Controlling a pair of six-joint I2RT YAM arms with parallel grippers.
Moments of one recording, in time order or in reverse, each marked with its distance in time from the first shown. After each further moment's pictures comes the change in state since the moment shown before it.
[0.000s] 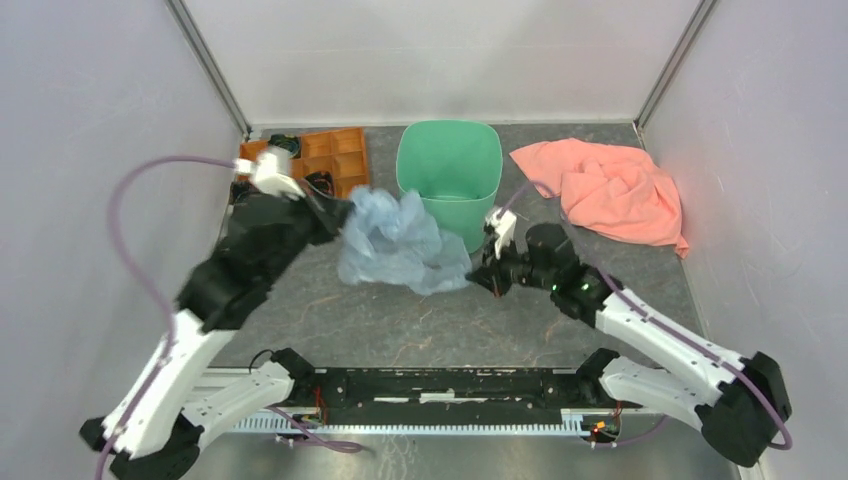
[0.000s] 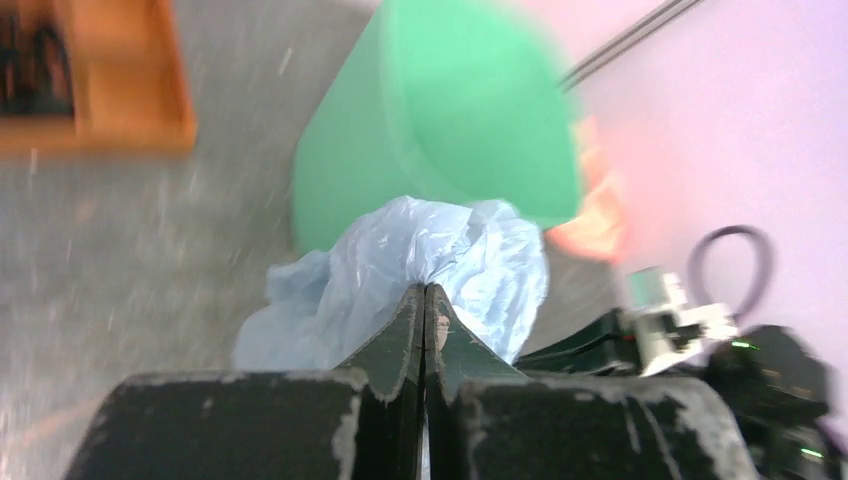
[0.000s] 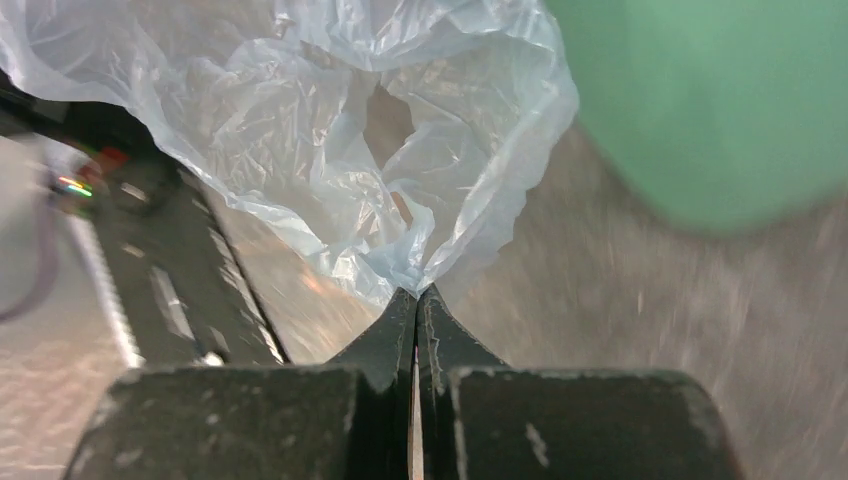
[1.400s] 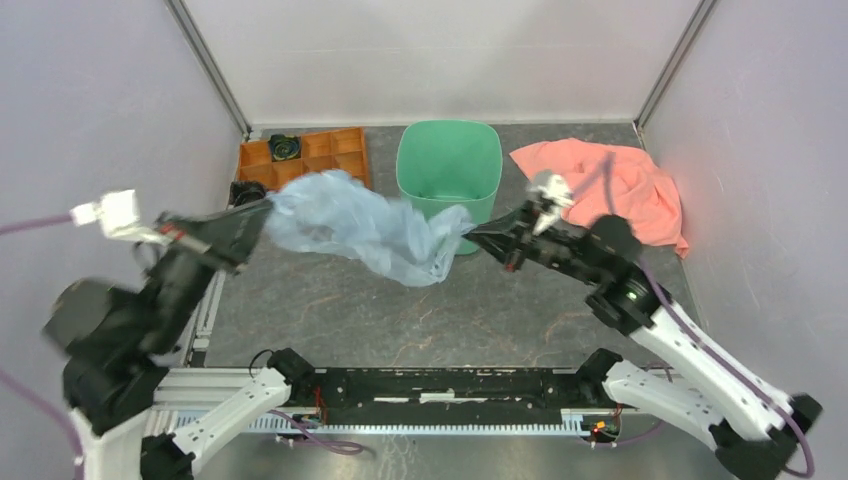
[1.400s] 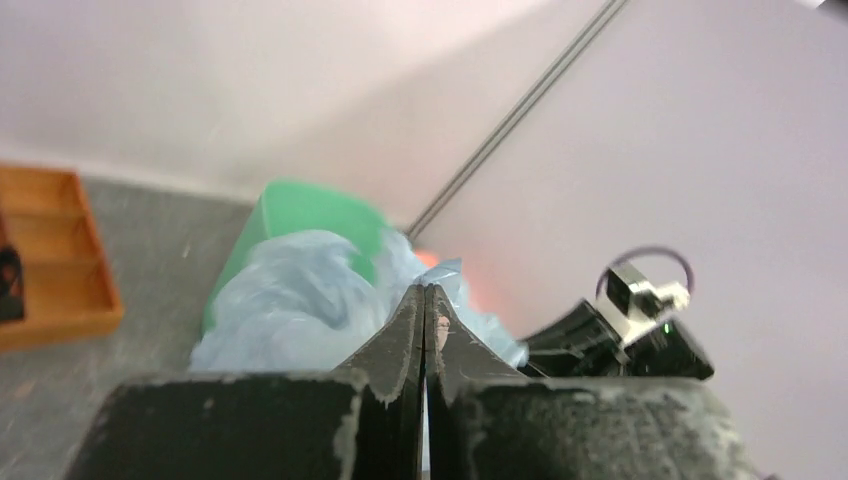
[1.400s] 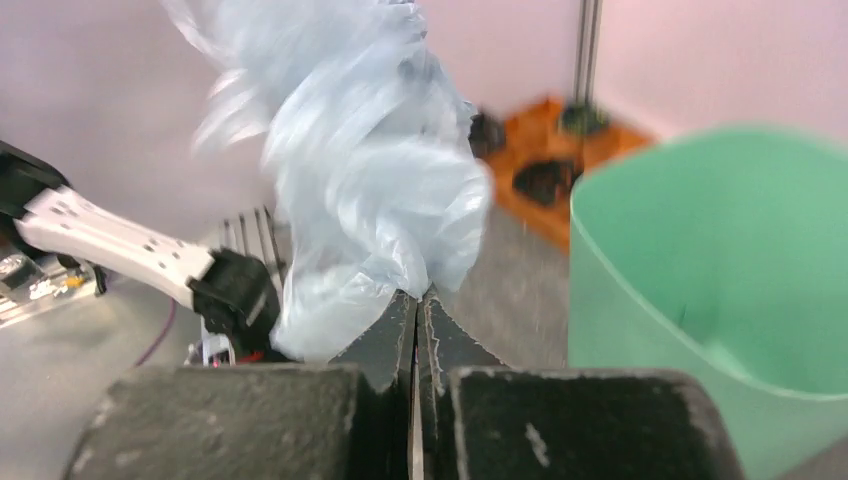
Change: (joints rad) left arm 0.000 -0.198 0.376 -0.064 0.034 0.114; right arm 0.031 -0.098 0.312 0.113 -0.076 0.084
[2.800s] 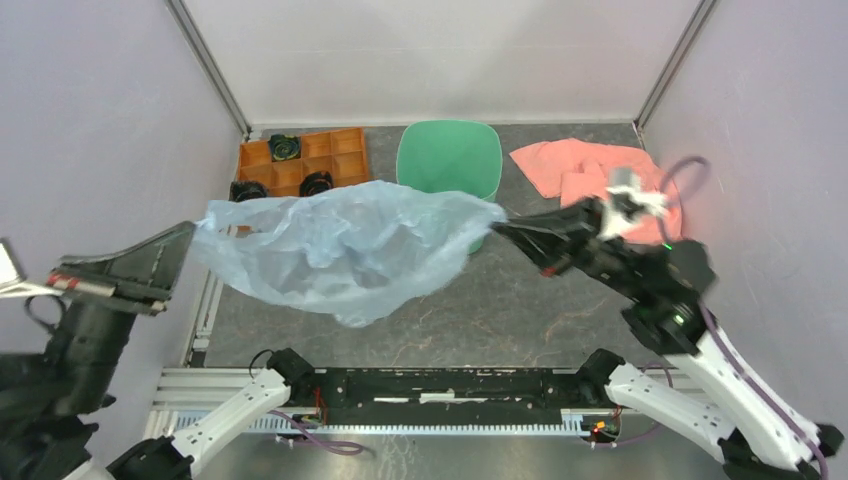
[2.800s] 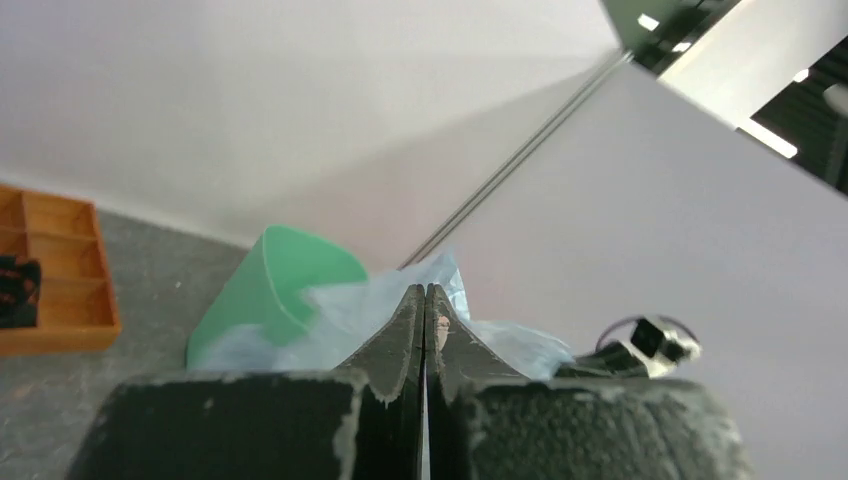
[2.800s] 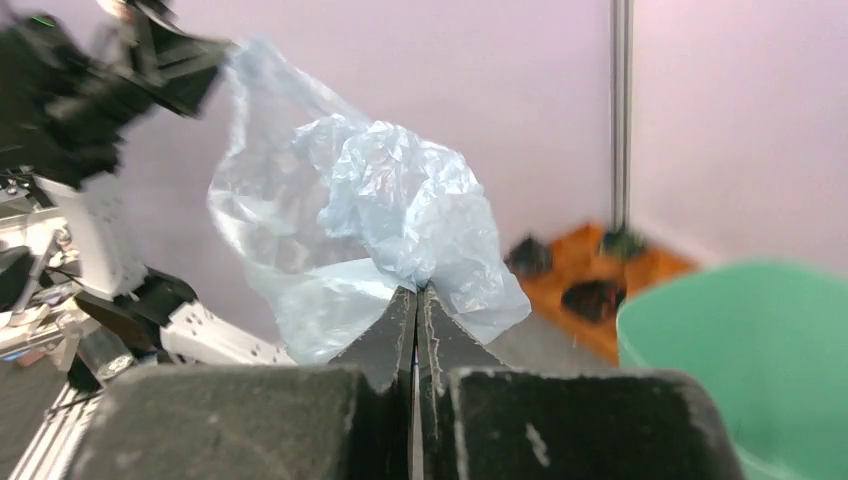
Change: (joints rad) left arm -0.011 -0.053 0.257 -0.206 -0.124 -0.065; right arm 0.018 -0.113 0.101 0.067 0.032 0.176
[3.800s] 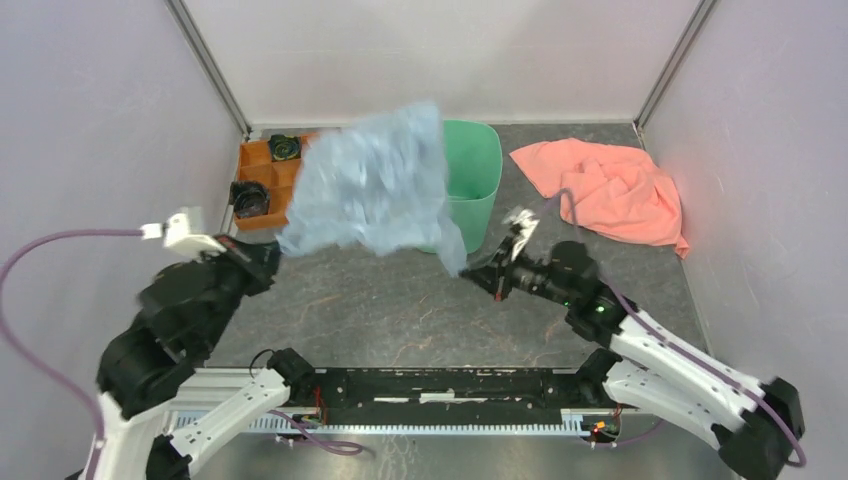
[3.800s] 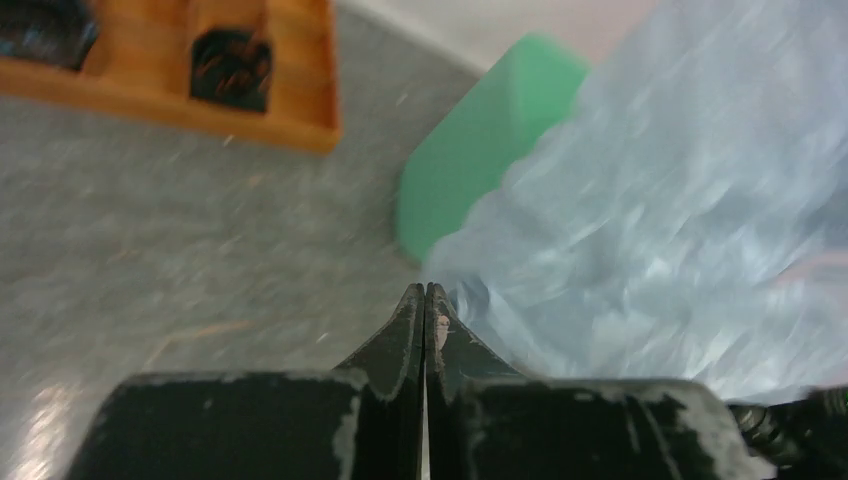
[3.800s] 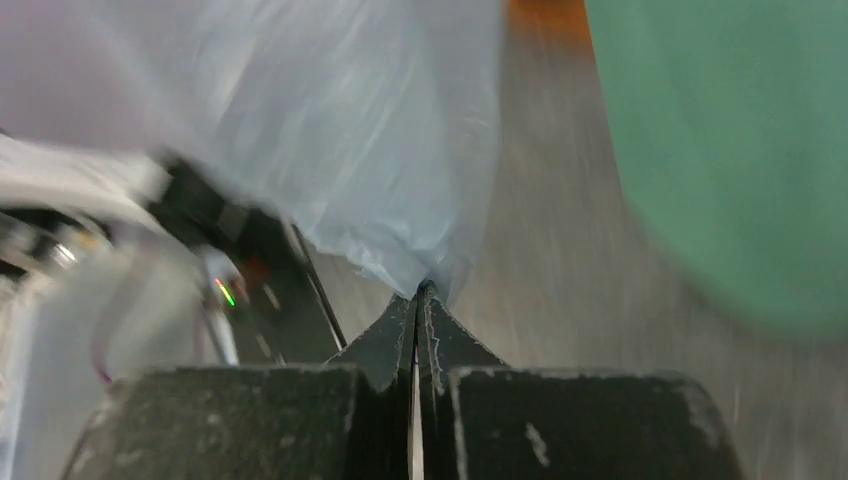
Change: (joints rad) left arm -0.022 -0.061 -0.396 -0.065 -0.168 -0.050; right arm 0.008 -0.027 -0.370 0.162 0.005 -0.014
